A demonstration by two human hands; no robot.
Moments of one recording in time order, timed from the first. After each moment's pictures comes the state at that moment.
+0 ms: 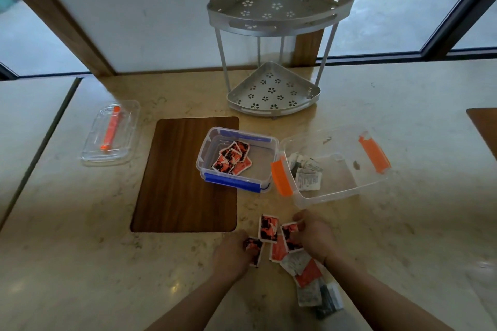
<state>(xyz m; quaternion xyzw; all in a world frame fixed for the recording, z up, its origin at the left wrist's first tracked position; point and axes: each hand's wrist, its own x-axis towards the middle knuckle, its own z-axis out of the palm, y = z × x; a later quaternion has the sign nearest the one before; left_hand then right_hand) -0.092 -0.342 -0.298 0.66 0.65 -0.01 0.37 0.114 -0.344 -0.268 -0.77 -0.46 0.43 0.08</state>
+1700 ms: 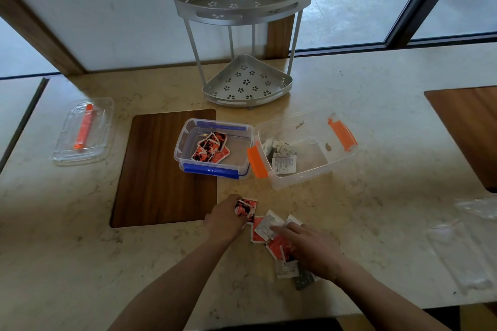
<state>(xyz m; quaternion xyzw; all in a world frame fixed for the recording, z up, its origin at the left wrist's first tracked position) -0.060 -0.313 -0.294 0.67 0.64 -0.02 0.36 0.145 -0.419 -0.271 -0.60 -0.73 0.31 -0.05</state>
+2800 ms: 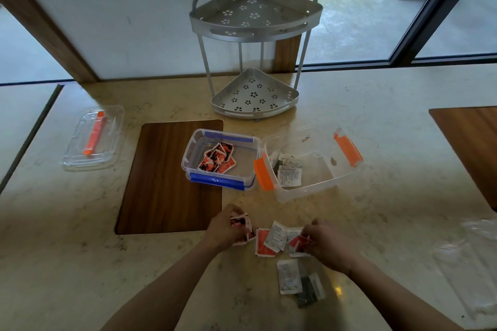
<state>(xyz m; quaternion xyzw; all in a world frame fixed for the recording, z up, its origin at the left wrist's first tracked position) -0.080 -0.302 -0.280 0.60 0.60 0.04 0.53 0.168 -0.392 -0.259 -0.70 -0.65 0.30 -0.02</state>
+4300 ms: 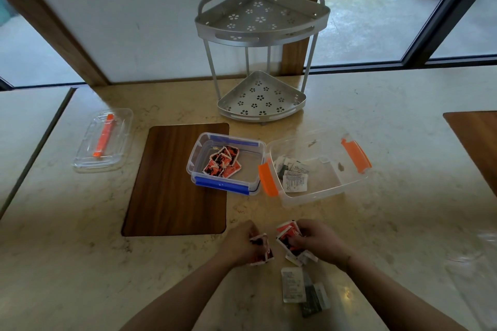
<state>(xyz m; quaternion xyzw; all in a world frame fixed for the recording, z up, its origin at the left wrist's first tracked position) -0.055 -0.322 -0.277 0.65 0.59 -0.03 0.48 0.155 -0.362 -0.246 -0.68 -0.52 0.52 0.09</state>
